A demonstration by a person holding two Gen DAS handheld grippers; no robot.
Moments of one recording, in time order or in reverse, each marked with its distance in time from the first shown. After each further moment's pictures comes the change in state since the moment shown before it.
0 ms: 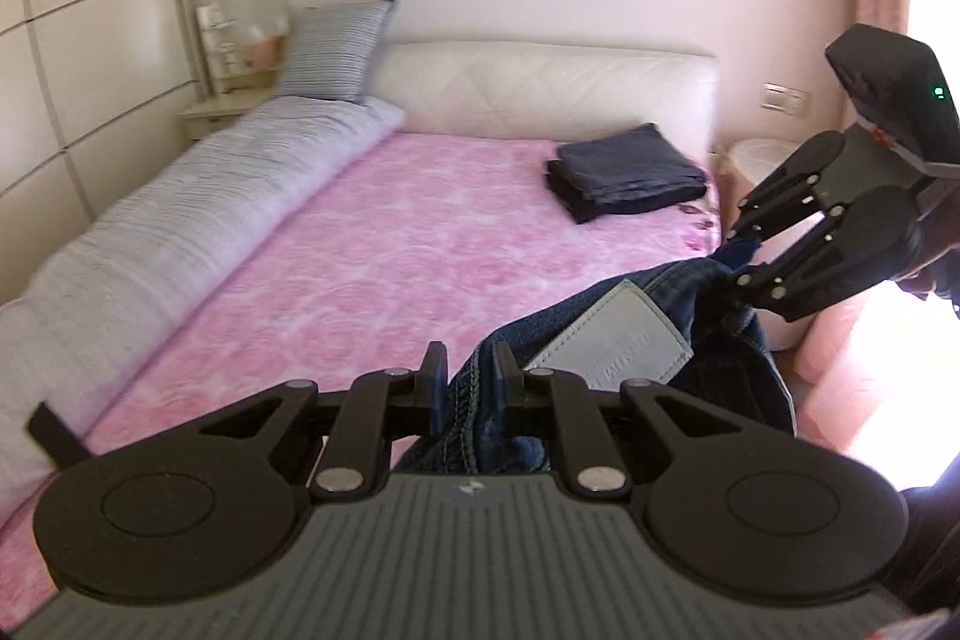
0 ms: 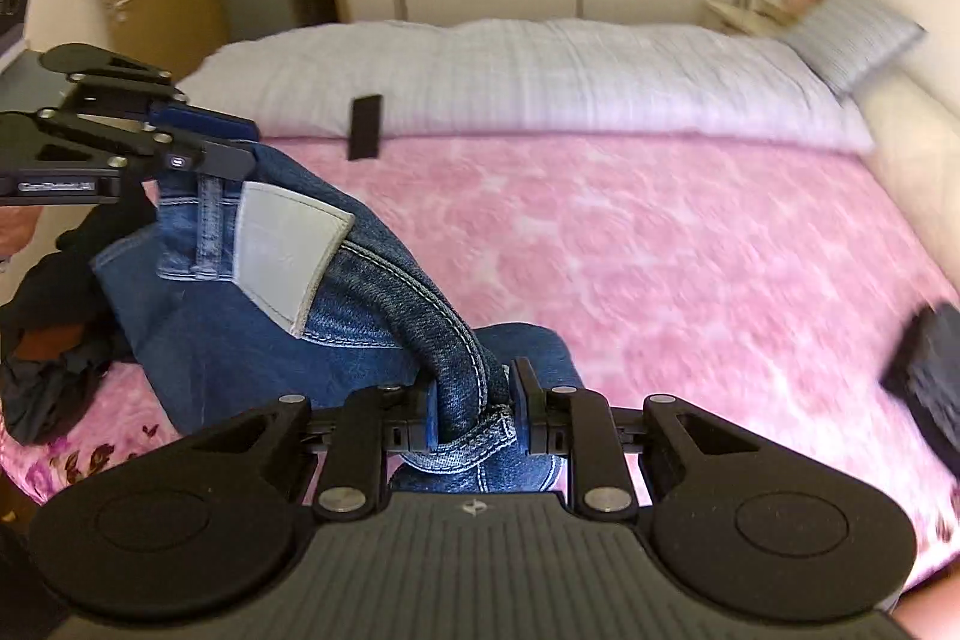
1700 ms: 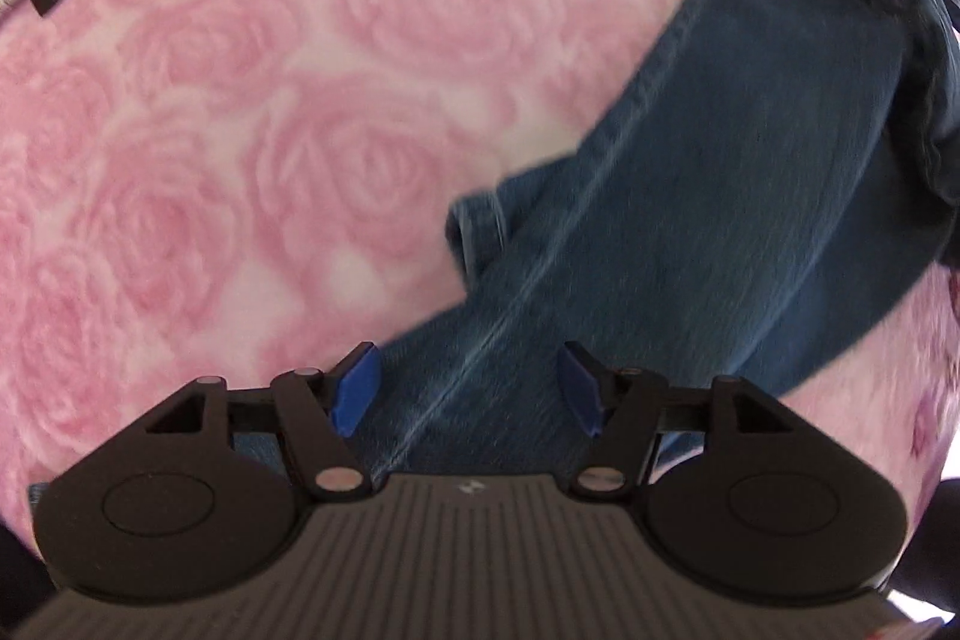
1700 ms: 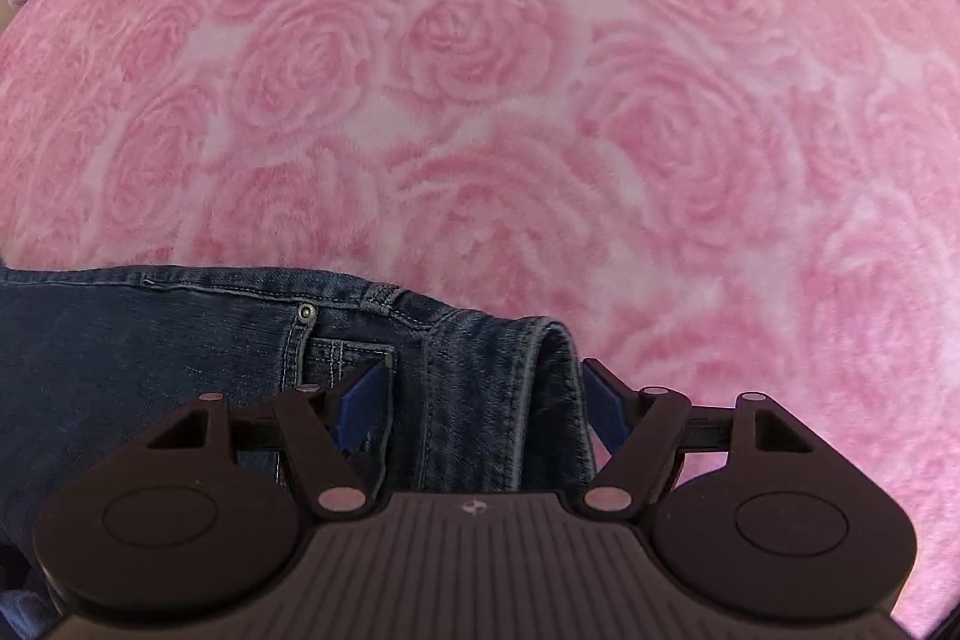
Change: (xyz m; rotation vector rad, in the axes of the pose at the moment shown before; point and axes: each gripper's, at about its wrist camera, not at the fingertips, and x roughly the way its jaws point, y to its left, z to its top) left arm 0.246 0.216 -0.257 -0.459 0.714 0.128; right arm 0.461 -0.334 0.069 -0.089 0.465 0.125
